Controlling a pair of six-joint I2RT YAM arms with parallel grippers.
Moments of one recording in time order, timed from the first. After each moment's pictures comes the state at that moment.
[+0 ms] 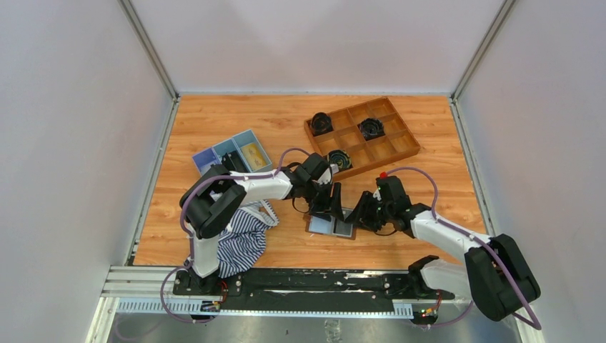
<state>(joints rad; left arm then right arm) -0.84 1.89 1.12 -0.19 0.48 -0.73 0.45 1.14 0.40 -0.15 -0.32 0.82</state>
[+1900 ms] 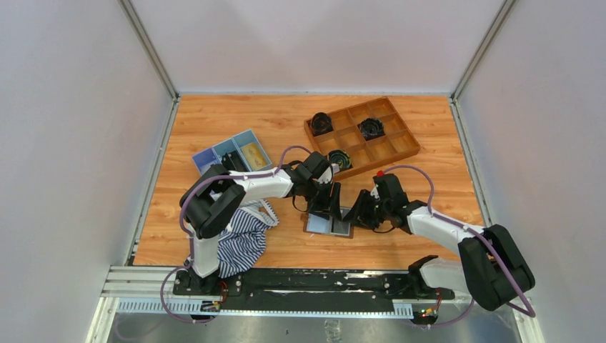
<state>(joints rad) -0.84 1.89 1.16 -0.26 0.46 -0.66 0.45 1.21 0.42 -0.11 -0.35 0.82</state>
